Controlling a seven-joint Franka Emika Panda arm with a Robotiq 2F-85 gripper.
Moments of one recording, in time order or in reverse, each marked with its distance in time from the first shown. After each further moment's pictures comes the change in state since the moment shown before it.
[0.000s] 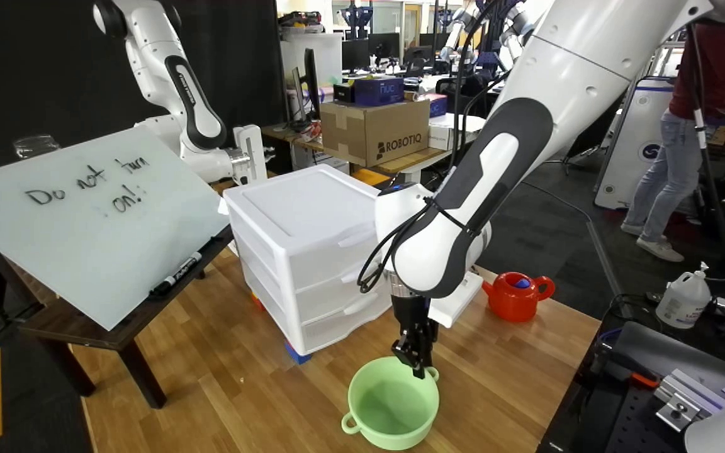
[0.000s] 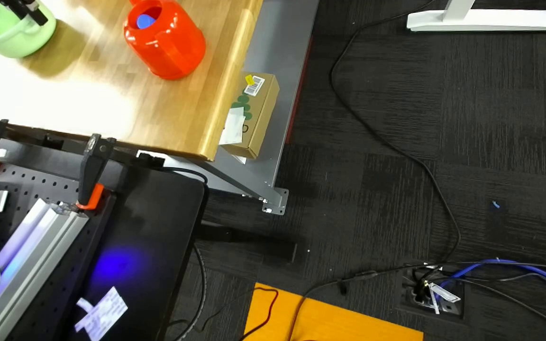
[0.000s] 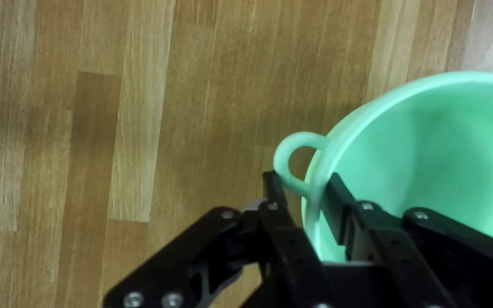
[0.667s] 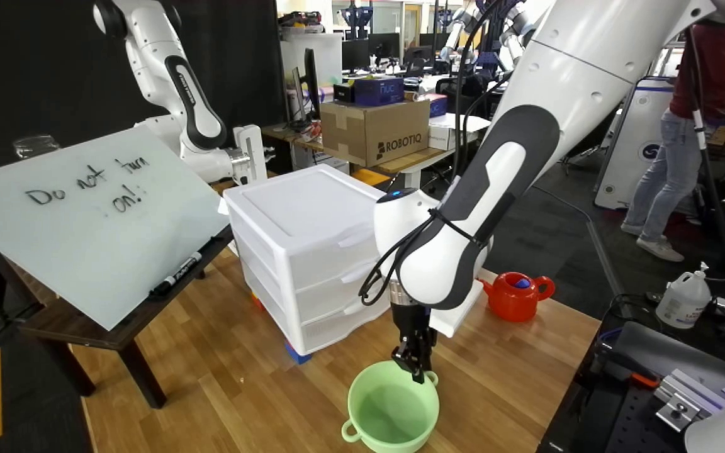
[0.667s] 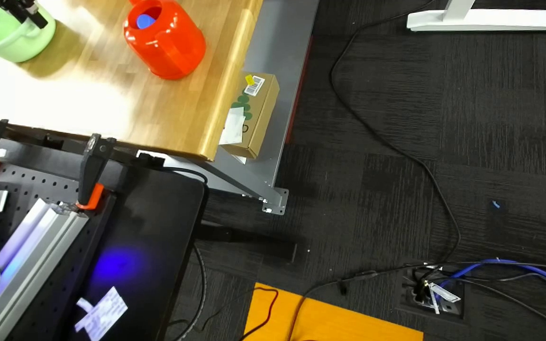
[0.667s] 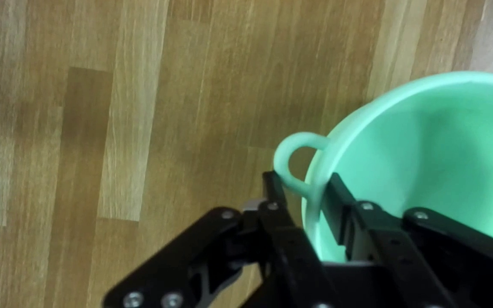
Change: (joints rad) arm 0.026 0.001 -0.003 -0.019 -0.038 0.043 0.032
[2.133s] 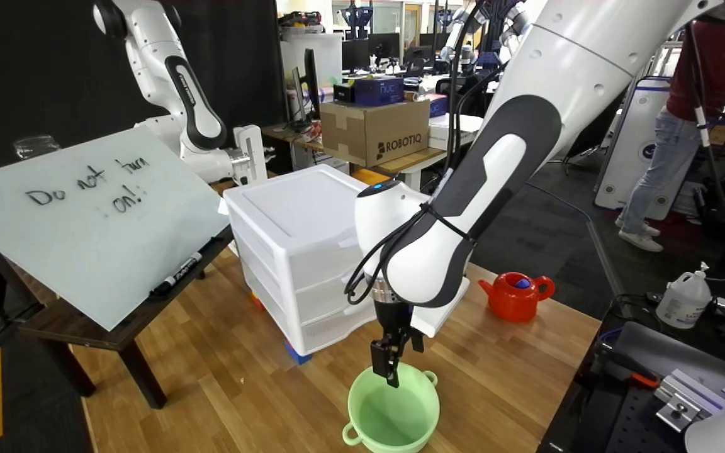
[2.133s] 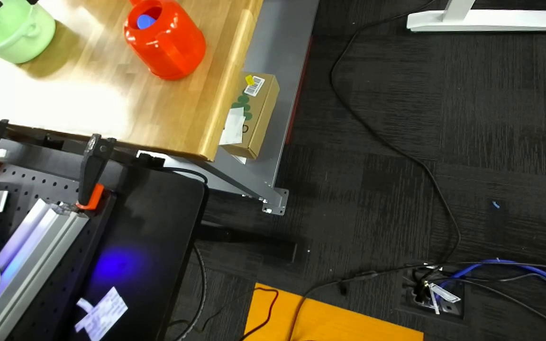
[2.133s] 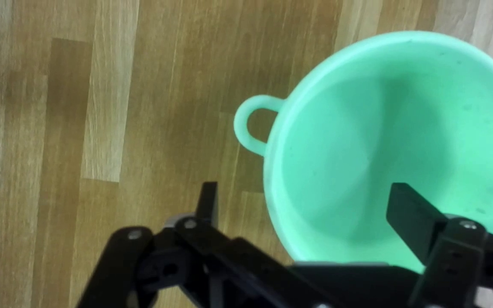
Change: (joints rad) arm 0.046 -0.009 0.001 0.059 -0.046 -0.043 0.097
